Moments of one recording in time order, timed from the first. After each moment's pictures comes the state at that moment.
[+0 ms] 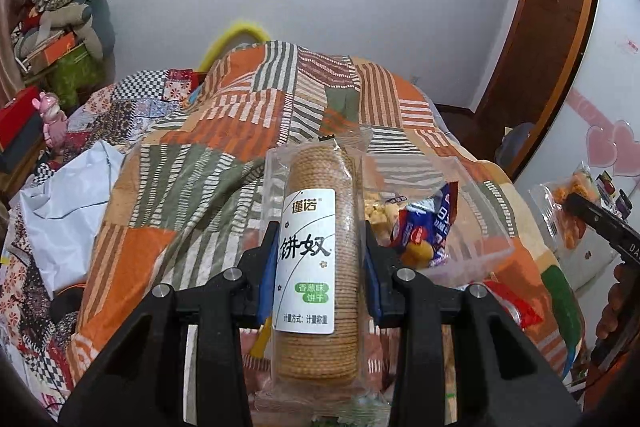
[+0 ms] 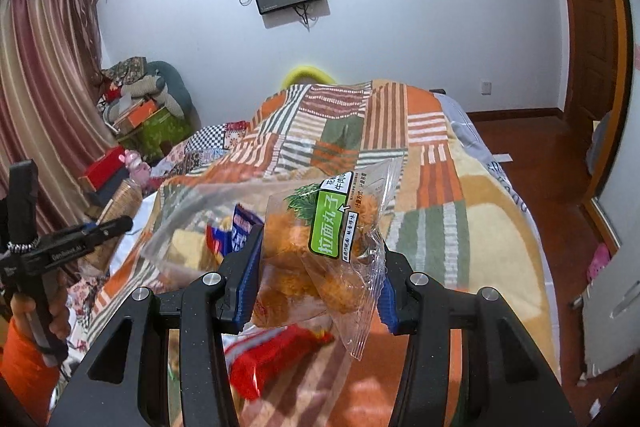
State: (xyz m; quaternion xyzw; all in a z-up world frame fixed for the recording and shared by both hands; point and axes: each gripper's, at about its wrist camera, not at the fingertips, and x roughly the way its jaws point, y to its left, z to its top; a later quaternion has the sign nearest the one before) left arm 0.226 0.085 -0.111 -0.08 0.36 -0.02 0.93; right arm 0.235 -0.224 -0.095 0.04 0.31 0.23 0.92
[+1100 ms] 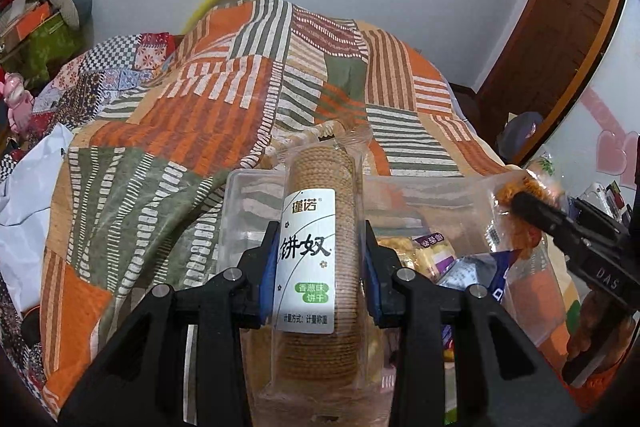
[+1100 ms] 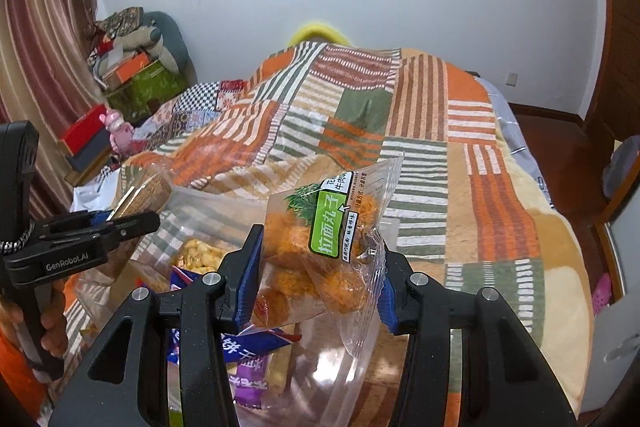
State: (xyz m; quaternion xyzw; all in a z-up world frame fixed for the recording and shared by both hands) left arm 0.344 0.088 -0.163 -0.11 0.42 -0.03 0.90; right arm 0.332 -0.153 -0.135 -0.02 0.37 0.25 0.89
